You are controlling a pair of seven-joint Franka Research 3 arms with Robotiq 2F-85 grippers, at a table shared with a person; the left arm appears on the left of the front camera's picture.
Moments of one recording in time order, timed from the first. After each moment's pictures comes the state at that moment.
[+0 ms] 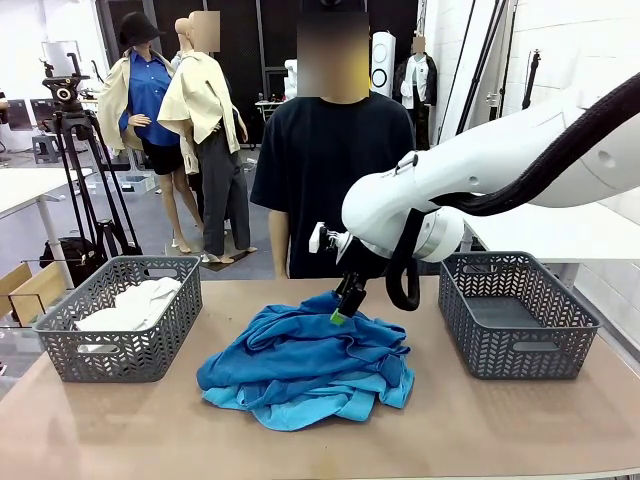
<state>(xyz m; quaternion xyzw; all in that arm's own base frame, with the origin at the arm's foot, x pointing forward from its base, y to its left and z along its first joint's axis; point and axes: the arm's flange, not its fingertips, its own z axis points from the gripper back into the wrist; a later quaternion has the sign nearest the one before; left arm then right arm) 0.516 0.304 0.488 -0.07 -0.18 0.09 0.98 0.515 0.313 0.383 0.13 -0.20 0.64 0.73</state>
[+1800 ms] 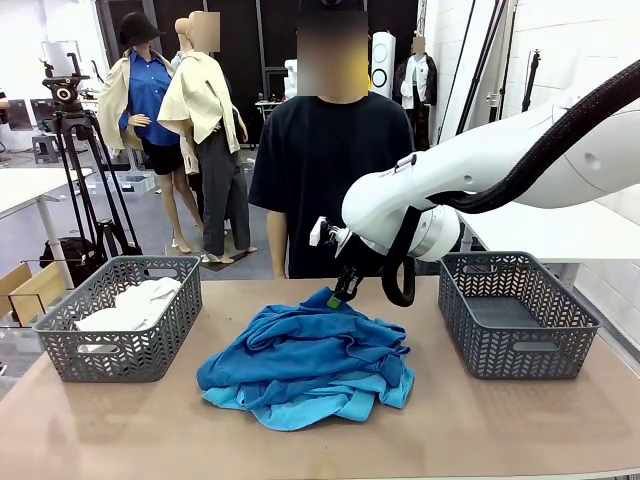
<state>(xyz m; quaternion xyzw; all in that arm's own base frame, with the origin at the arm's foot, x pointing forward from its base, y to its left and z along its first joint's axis) 0.516 0.304 0.488 -0.07 -0.18 0.09 0.98 0.533 0.310 0.385 0.14 -0.22 0.62 0.74</state>
